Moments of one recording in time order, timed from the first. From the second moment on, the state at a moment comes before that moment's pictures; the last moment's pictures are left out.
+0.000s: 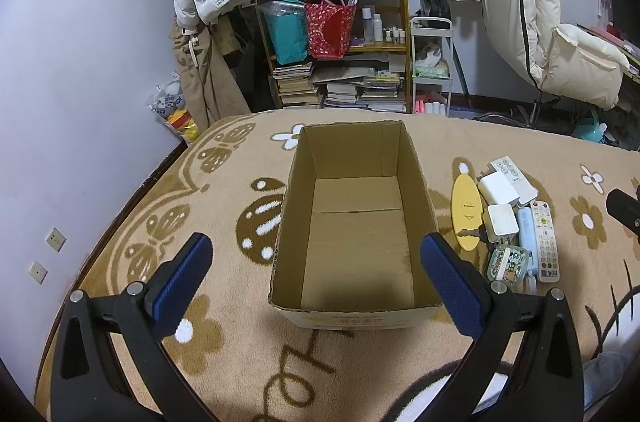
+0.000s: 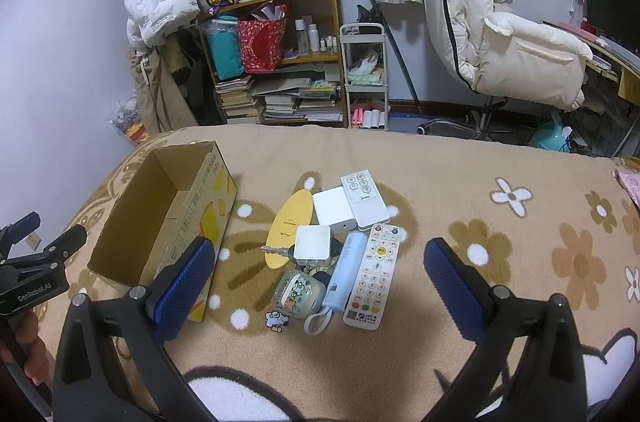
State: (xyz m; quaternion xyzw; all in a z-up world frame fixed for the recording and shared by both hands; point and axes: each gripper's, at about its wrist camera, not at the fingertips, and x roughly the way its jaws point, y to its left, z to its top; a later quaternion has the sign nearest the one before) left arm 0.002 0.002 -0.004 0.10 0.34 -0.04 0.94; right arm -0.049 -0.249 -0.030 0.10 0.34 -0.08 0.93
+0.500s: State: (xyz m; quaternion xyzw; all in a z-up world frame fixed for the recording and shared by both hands) left arm 0.001 0.000 -0.004 0.10 0.34 -0.05 0.93; right arm -0.048 -0.249 -0.027 0.10 0.34 -0.08 0.93
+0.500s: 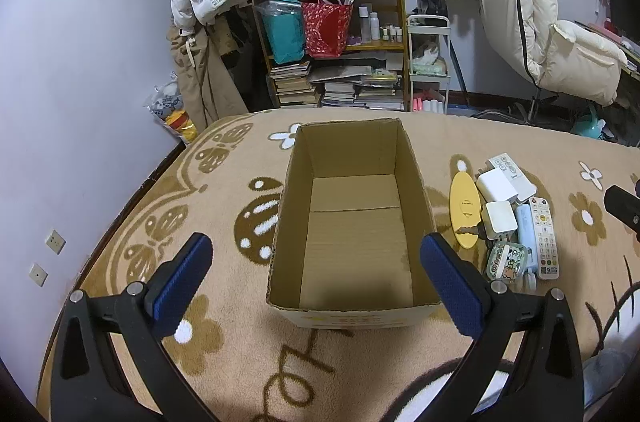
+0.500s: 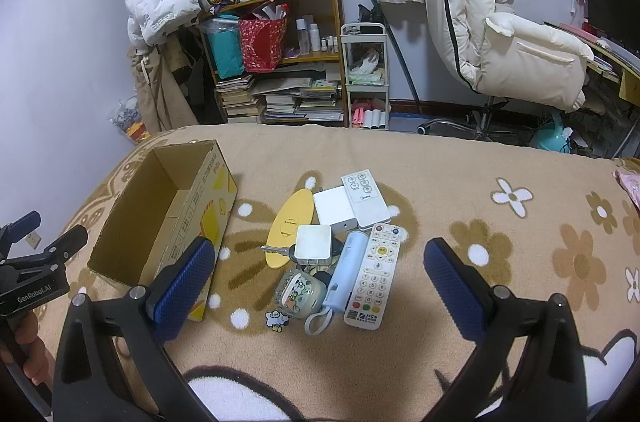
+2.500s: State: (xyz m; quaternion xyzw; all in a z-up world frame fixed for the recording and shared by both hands) left arm 0.054 -0.001 -0.003 0.08 0.36 -0.08 0.93; right arm -0.023 -0.256 -0.036 0.11 0.36 -0.09 0.92
